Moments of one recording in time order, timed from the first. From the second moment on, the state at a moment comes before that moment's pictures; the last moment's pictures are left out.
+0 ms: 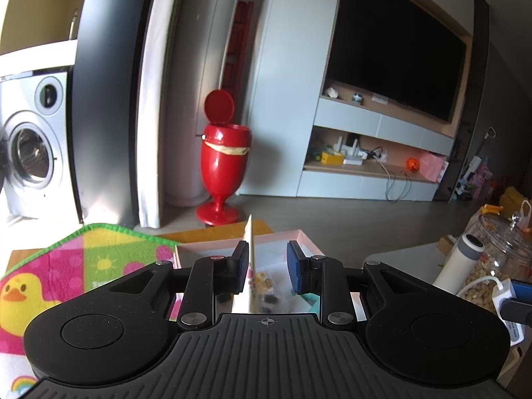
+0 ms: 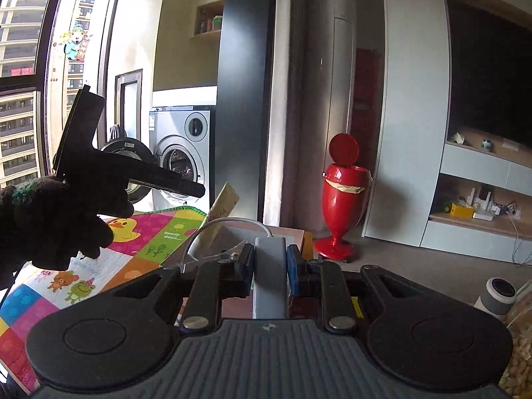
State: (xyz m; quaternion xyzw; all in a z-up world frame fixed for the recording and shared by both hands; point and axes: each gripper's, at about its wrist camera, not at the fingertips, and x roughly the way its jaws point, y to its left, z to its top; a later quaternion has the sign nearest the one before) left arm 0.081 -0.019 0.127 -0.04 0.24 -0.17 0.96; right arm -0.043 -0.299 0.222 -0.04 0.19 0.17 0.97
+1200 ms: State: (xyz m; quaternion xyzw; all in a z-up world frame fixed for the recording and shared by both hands) left arm -0.037 0.011 0.036 -0.05 0.35 -0.08 0.93; right arm 0.008 -0.202 0.084 -0.13 0.33 0.20 0.91
